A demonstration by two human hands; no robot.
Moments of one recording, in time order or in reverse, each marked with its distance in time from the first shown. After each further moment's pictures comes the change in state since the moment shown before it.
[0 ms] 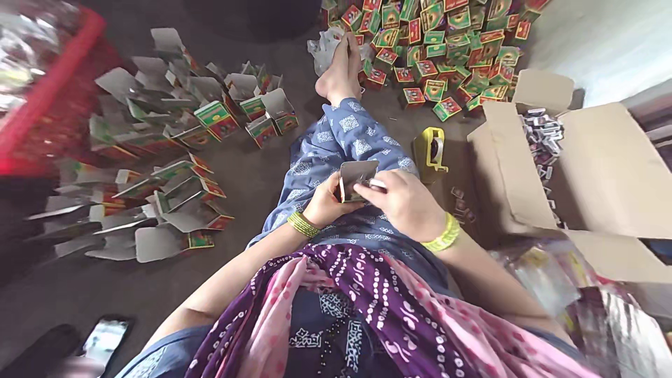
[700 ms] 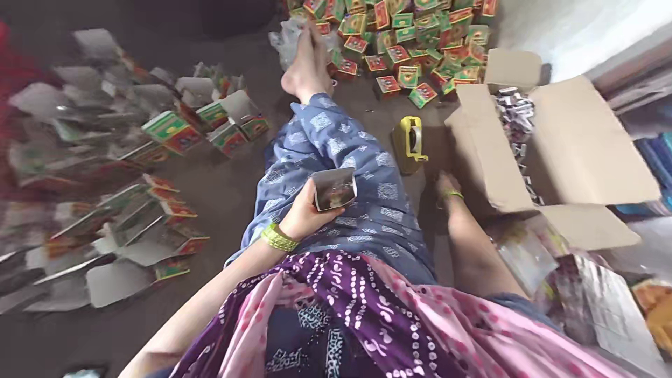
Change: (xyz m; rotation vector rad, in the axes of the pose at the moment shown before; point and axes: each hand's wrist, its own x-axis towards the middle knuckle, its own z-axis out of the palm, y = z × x) left_hand 0.002 -0.001 -0.001 0.060 -0.083 0.074; right_hand -0.183 0.227 0.081 -0.097 -0.483 1.455
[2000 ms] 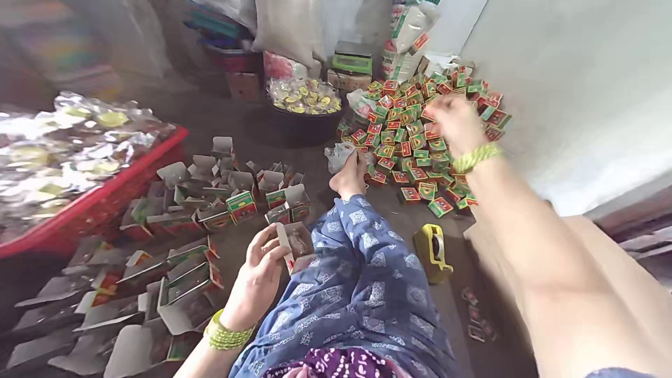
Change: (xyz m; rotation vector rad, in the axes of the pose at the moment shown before) left_hand -0.033 0.047 -0.140 0.639 0.572 0.339; right_hand -0.347 -0.330 -0.359 0.760 0.114 -0.657
